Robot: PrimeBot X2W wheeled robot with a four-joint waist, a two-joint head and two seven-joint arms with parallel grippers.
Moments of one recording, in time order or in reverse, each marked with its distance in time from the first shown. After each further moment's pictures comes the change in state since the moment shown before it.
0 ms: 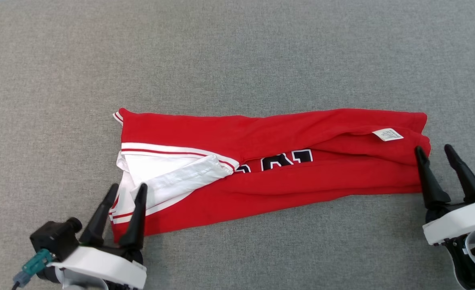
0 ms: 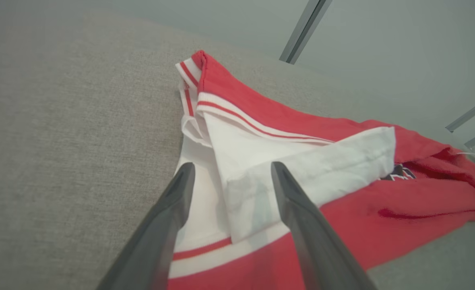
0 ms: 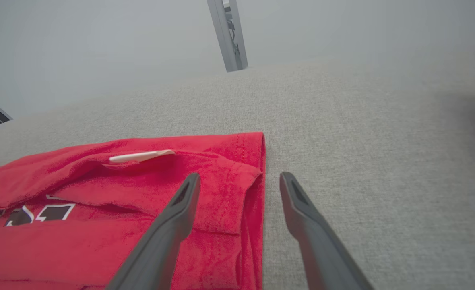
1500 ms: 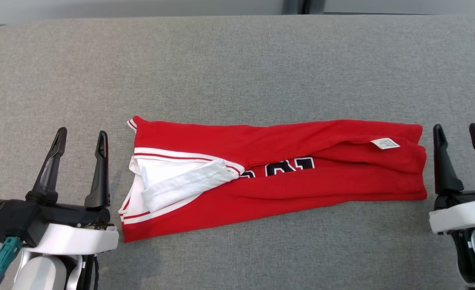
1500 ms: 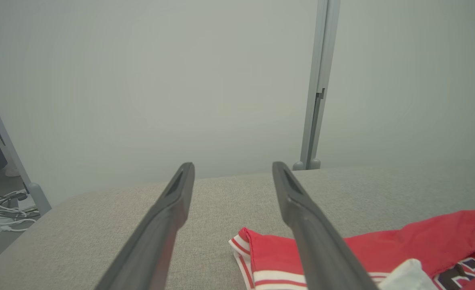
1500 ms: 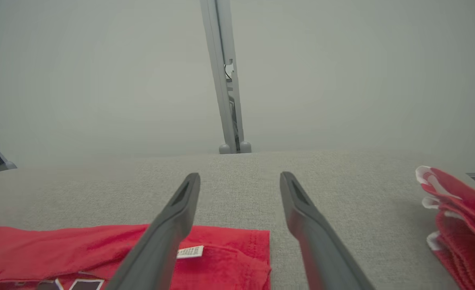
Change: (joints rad) left arm -0.042 -0.163 0.377 -0.051 0.510 -0.131 -0.013; right arm 0.035 0.151 -0.160 -0.216 -0.235 0.000 -0.005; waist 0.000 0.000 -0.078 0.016
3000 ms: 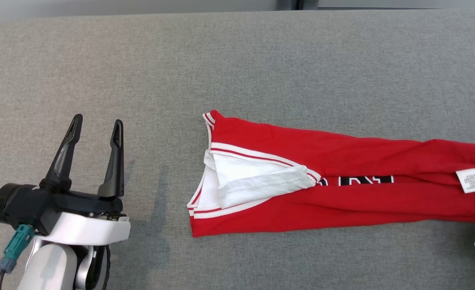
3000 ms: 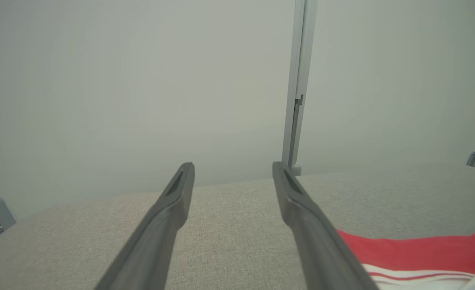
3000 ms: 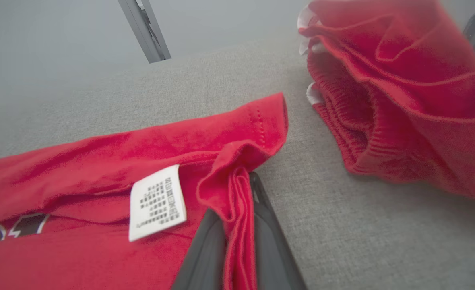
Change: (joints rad) left arm -0.067 -0.042 -0.020 0.028 0.030 -0.053 0.000; right arm -0.002 -0.271 0.100 0.483 0.359 0.001 -0.133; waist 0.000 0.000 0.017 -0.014
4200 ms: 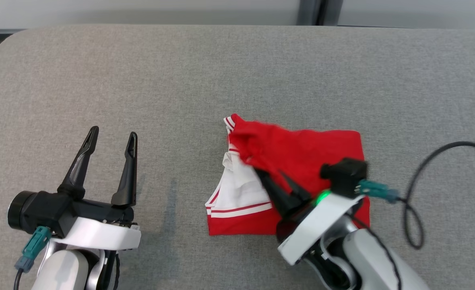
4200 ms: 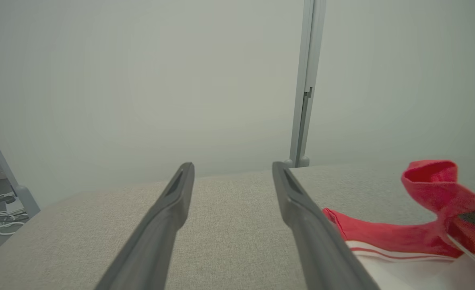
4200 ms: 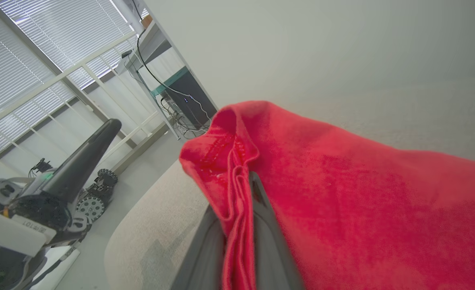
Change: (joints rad) left arm 0.026 0.003 -0.044 0.010 -0.003 0.026 0.031; right arm -0.229 0.328 0.549 -0.307 0.036 -0.001 0.197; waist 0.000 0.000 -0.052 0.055
